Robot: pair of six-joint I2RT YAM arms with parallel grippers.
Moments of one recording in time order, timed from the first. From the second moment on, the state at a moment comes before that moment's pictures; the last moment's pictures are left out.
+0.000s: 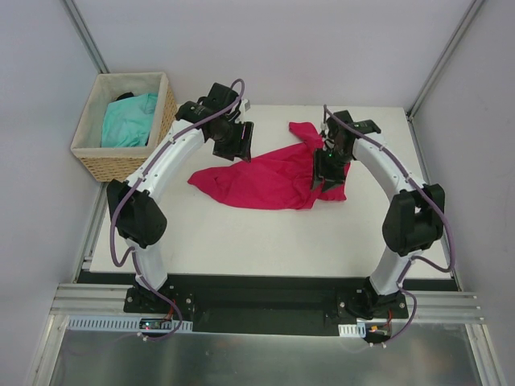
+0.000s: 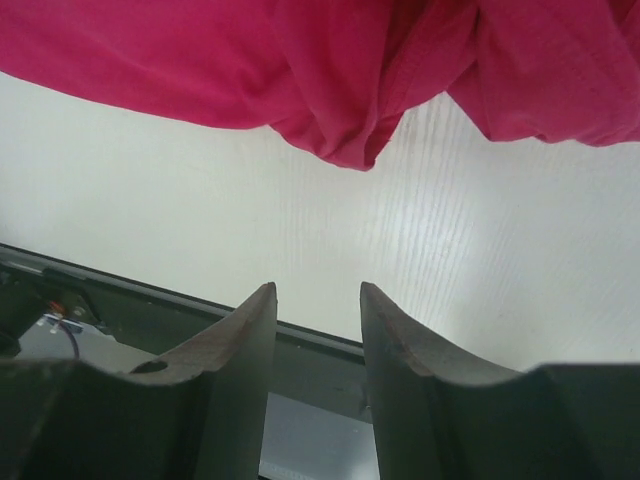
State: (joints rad) left arm -0.47 1.85 1.90 -1.07 0.22 -0.26; right arm 0.31 1.78 1.61 -1.17 -0.24 0.32
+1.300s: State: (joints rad) left arm -0.45 1.85 1.97 -1.13 0.20 -0.22; right arm 0.34 1.90 1.40 -0.79 -0.25 0.27
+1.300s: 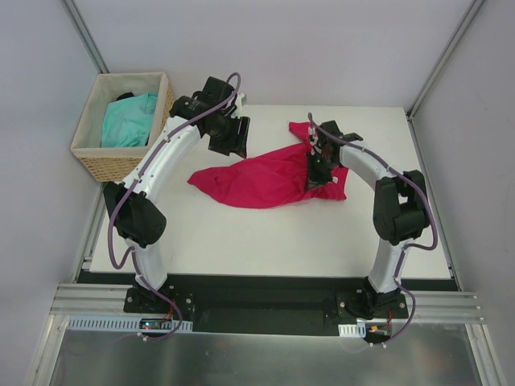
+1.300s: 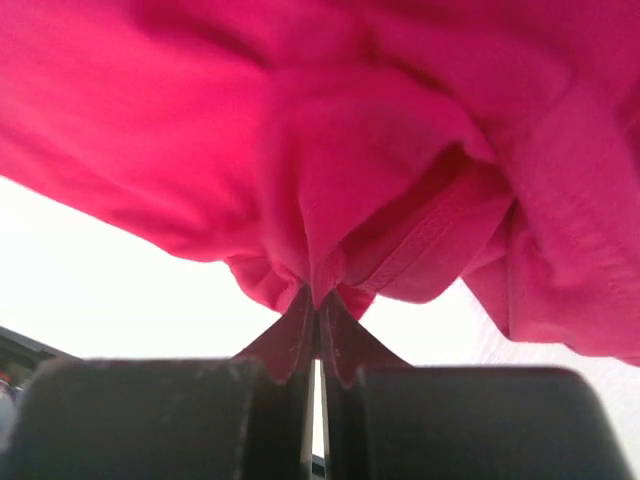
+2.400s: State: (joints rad) left arm -0.44 1.88 2.05 -1.17 0.16 -0.22; right arm 0.38 2.17 1.78 -0.63 -0.74 0.27
